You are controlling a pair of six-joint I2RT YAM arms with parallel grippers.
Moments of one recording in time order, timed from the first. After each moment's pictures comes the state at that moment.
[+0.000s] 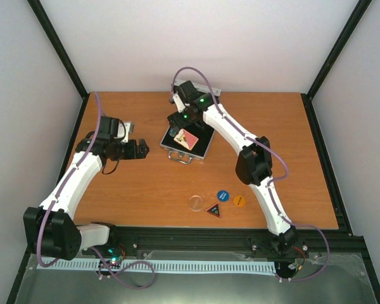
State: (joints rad) left arm -0.14 1.24 1.02 -0.76 0.25 -0.23; right arm 0.65 2.38 2.37 -0.96 -0.09 -0.04
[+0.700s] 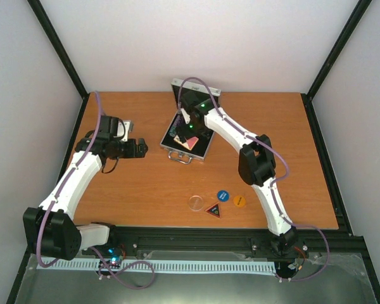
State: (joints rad) left arm -0.14 1.24 1.03 -0.76 0.22 -0.20; right arm 0.64 2.34 2.20 -1.04 -0.04 0.07
